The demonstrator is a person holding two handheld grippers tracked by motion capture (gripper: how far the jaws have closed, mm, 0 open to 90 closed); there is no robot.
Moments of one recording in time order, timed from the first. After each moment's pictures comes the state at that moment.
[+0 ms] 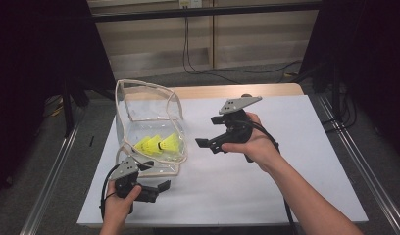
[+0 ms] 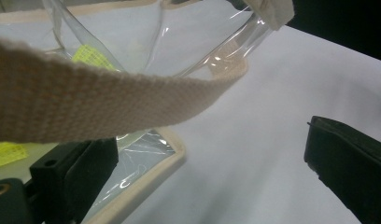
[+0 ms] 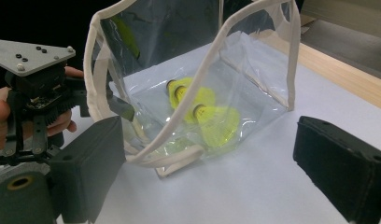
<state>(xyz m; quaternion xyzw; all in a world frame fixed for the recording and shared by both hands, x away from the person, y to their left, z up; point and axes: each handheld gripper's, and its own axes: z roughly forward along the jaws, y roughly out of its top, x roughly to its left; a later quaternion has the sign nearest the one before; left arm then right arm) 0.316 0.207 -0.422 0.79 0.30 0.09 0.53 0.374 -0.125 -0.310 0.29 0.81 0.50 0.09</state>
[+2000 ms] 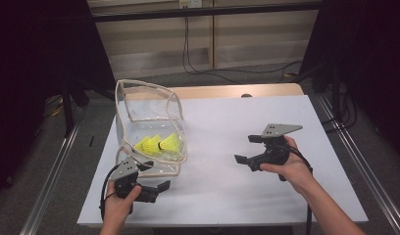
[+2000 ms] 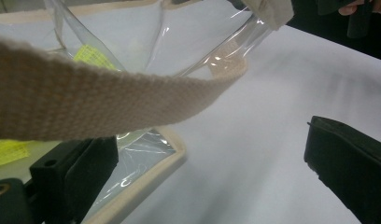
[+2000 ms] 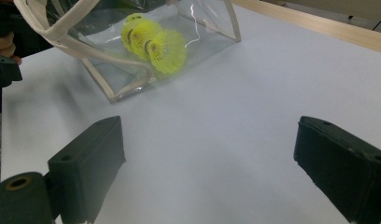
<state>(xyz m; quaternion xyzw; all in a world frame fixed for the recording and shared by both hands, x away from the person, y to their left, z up) 0.315 0.207 -0.422 0.79 0.30 0.09 0.53 0.347 -0.220 -0.386 0.34 0.79 0.49 0.11</state>
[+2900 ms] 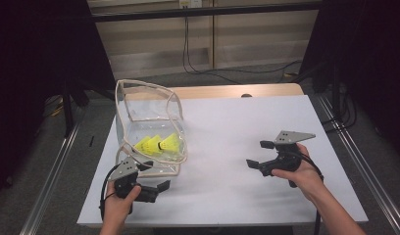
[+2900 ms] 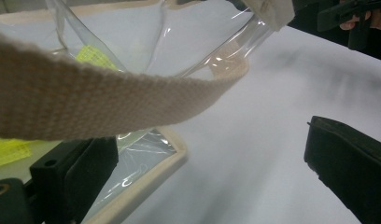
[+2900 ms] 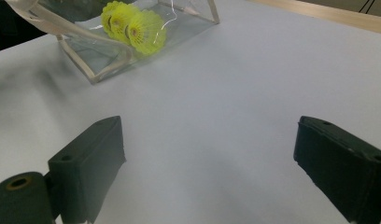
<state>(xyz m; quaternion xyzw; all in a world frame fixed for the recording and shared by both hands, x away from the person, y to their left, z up) 0.315 0.207 -0.421 0.79 0.30 0.09 0.53 0.336 -0.252 -0.408 0.36 0.78 0.49 0.12</state>
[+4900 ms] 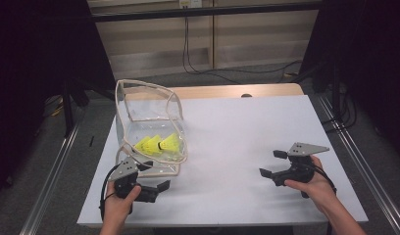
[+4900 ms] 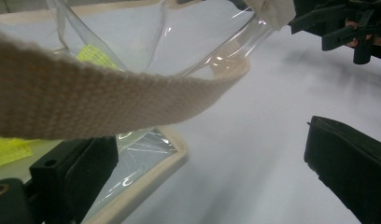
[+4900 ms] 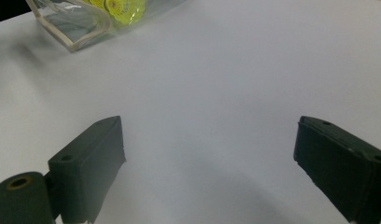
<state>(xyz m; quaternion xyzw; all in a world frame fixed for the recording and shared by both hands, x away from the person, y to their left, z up) 0.315 0.207 -0.421 0.79 0.30 0.09 0.53 0.313 -0.286 -0.437 0.38 0.78 0.48 0.14</state>
